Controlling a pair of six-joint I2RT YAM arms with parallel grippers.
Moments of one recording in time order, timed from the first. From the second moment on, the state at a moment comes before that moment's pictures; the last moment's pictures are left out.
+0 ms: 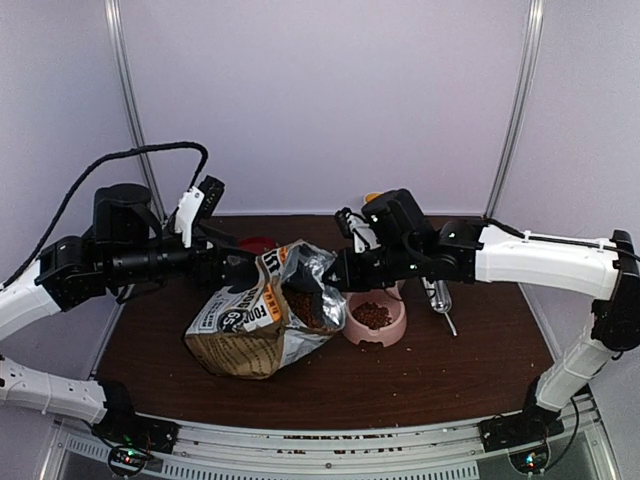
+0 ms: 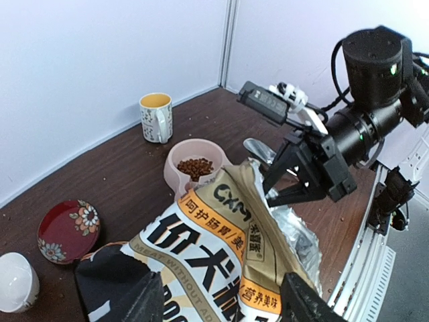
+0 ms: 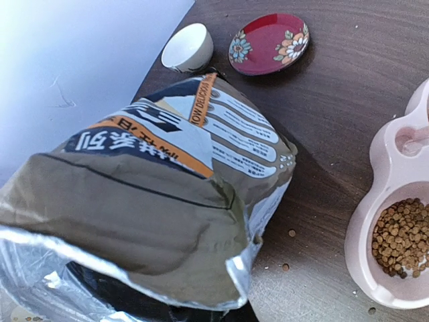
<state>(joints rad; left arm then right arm) -0.93 0.96 1.04 -0.42 0.00 -0.14 0.97 1.58 1.31 -0.35 -0.07 0.68</state>
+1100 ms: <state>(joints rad) -0.97 0.79 0.72 -0.22 0.06 0.08 0.96 1.90 2.07 -0.82 -0.01 0.58</state>
